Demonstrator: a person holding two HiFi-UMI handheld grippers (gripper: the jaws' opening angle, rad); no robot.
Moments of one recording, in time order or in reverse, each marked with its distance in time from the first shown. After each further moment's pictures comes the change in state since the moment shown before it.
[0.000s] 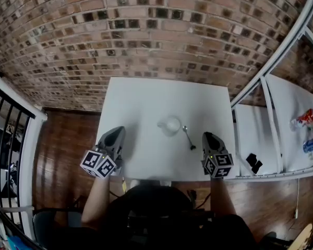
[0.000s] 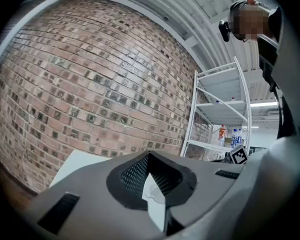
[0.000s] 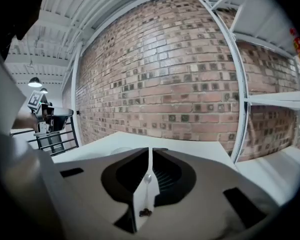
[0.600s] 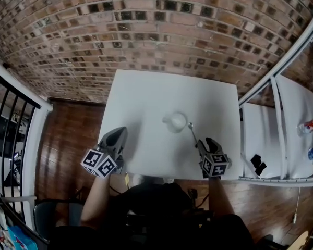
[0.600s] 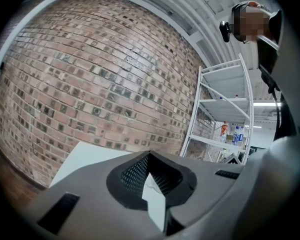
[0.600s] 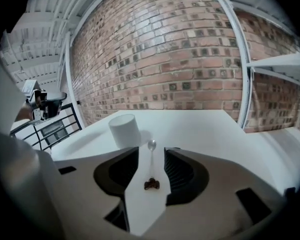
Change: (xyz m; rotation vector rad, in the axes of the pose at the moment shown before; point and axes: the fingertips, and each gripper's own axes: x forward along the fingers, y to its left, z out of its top) left arm -0.013 0.006 -0.021 -0.023 0.058 0.038; right arm 0.026 0.000 -0.099 0.073 0.243 0.033
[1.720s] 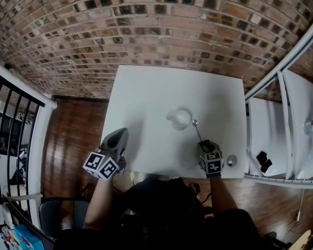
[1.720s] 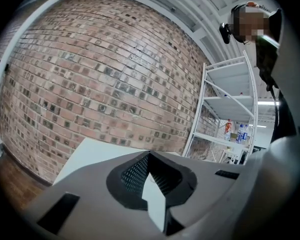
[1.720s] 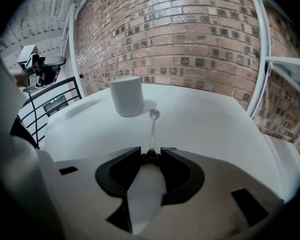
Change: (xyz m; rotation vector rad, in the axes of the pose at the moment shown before) left arm -0.008 0.010 -0.011 -0.008 0.030 0.055; right arm 0.037 0.001 -0.074 -0.134 0.246 -0.014
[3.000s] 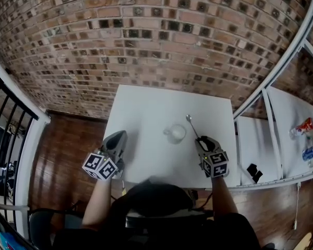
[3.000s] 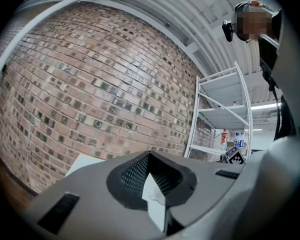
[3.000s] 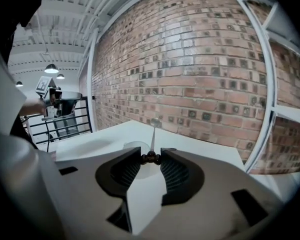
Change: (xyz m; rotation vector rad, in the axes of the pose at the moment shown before) left arm -0.007 0.002 0.046 0.018 -0.155 -0.060; right arm -0.090 0.025 0.151 -0.122 -0.363 0.057
